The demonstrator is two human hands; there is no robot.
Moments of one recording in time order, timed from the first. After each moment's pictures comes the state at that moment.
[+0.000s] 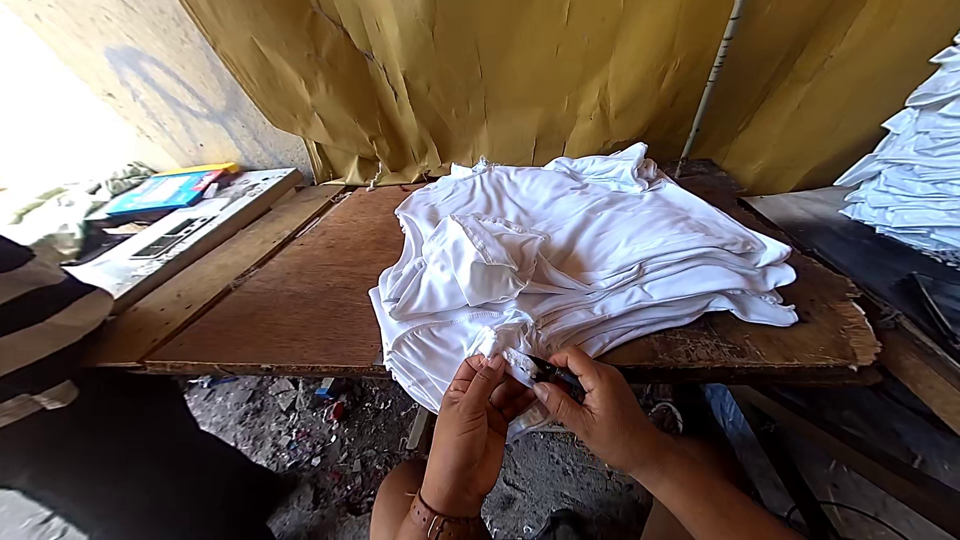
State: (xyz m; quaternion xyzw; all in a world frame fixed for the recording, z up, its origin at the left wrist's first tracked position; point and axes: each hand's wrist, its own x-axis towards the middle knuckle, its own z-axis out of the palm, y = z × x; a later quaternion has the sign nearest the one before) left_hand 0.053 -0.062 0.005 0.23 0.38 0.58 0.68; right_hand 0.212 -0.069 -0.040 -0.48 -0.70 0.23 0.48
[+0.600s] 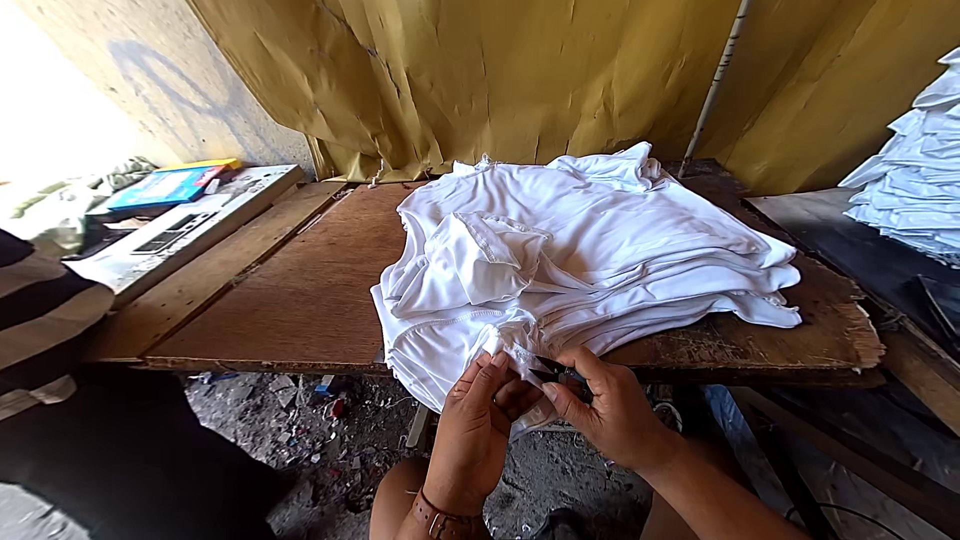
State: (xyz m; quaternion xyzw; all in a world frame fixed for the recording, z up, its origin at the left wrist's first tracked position) left_hand 0.054 -0.062 0.006 0.23 0.39 0.57 0.69; right_hand 0.220 -0.066 -0.046 -0.47 -0.73 0.11 0.48
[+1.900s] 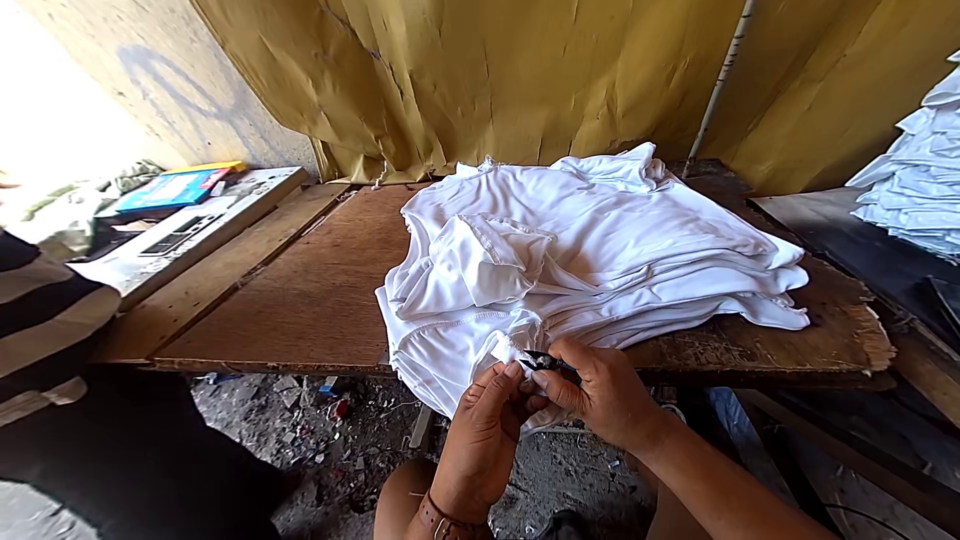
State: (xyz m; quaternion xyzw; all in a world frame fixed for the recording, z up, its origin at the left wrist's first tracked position) left_hand 0.050 -0.062 -0.008 0.28 0.33 0.55 0.71; right_hand 0.215 -0.049 -0.027 -0.43 -0.77 0.06 0.47
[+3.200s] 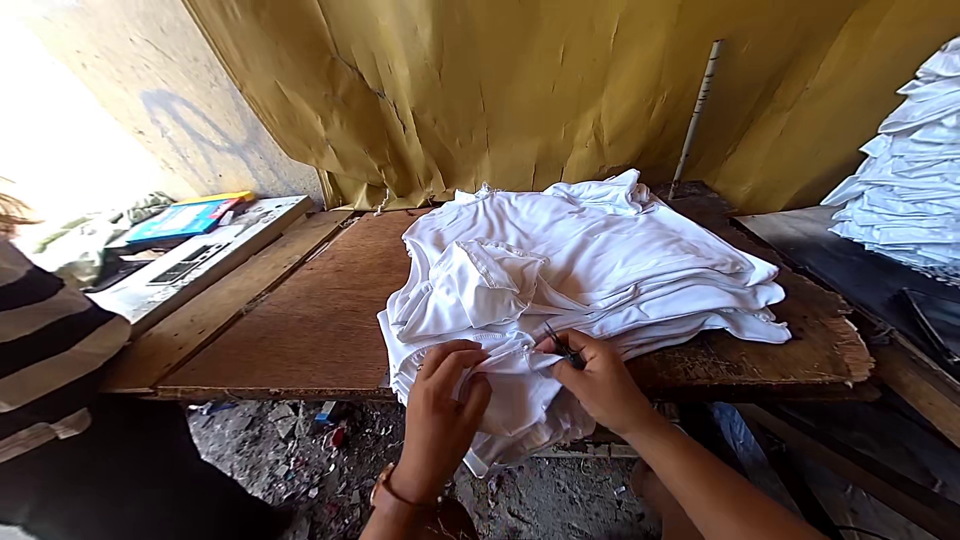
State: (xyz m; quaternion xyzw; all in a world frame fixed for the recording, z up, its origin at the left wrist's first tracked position) left_hand 0.002 -0.014 -0.017 0.77 0.40 0.50 0.05; right_hand 0.216 -0.038 -0.010 -0.48 -0.62 0.34 0.52
